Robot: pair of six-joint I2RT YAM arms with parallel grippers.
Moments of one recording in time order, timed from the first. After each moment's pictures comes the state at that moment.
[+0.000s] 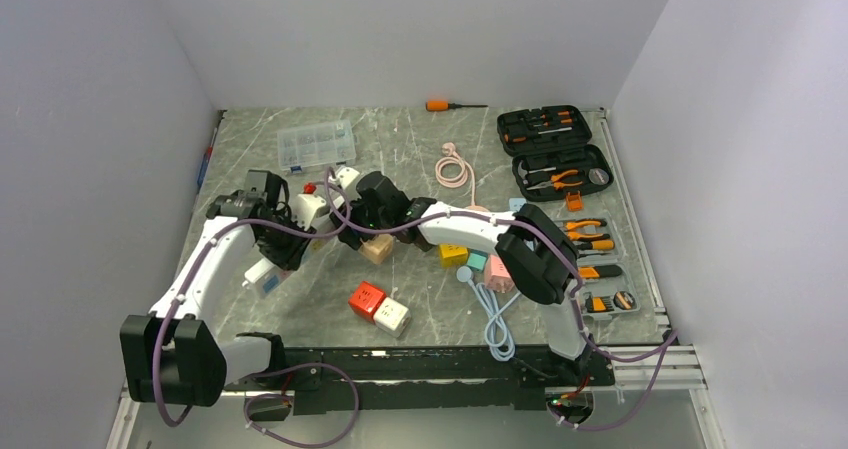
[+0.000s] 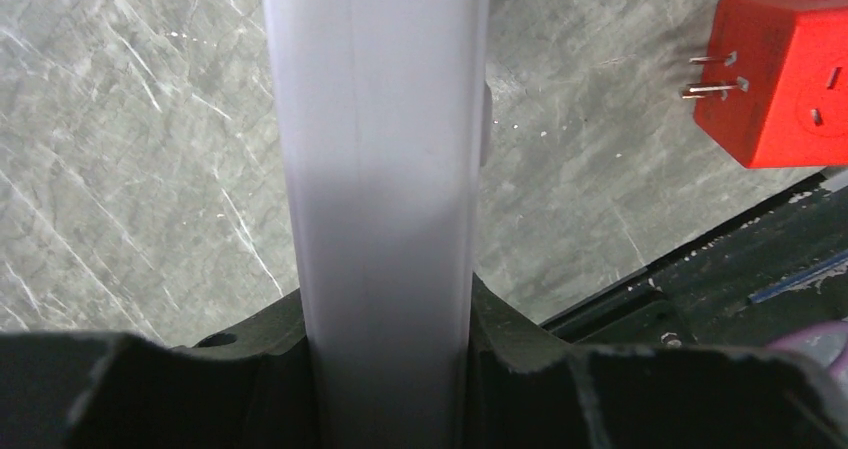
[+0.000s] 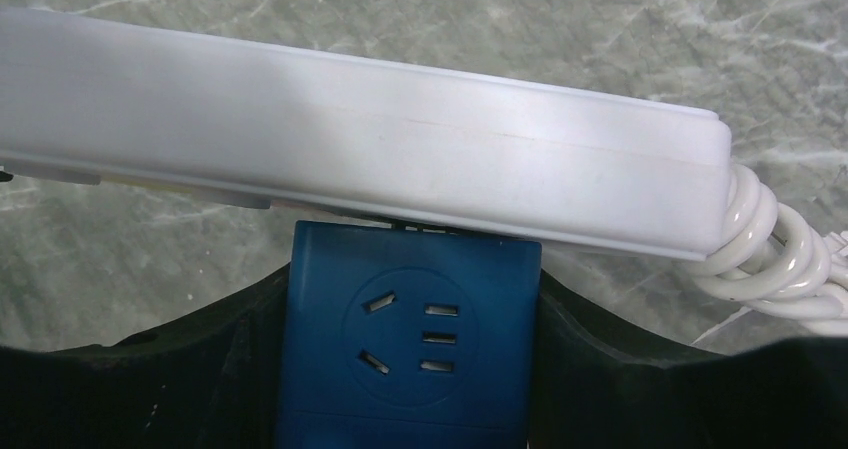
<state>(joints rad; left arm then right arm) -0.07 1.19 0.95 -1.03 0.21 0.55 0.96 2.03 1.47 -0.04 -0.13 0.06</state>
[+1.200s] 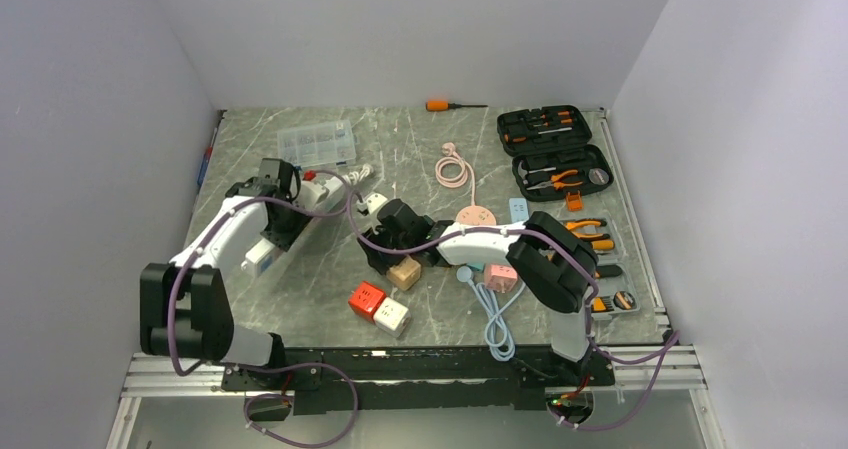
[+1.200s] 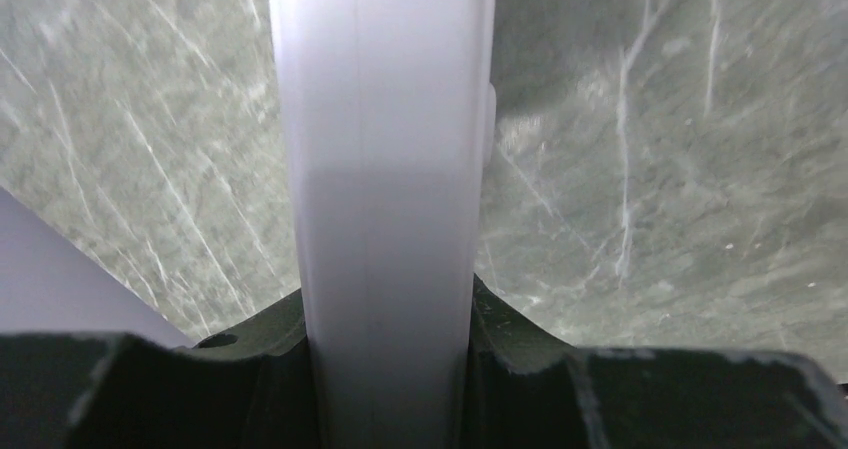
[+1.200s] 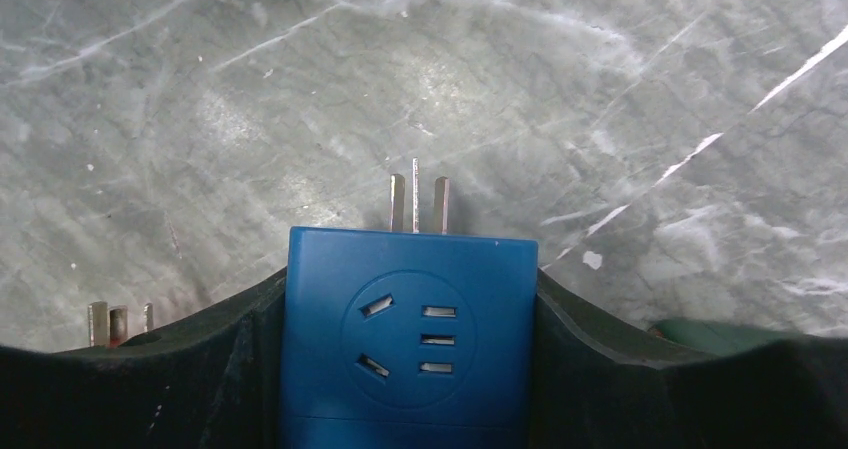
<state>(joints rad) -0.09 1.38 0.94 -0.79 -0.06 0.50 0.97 1.91 1.15 0.02 -0.03 0.16</state>
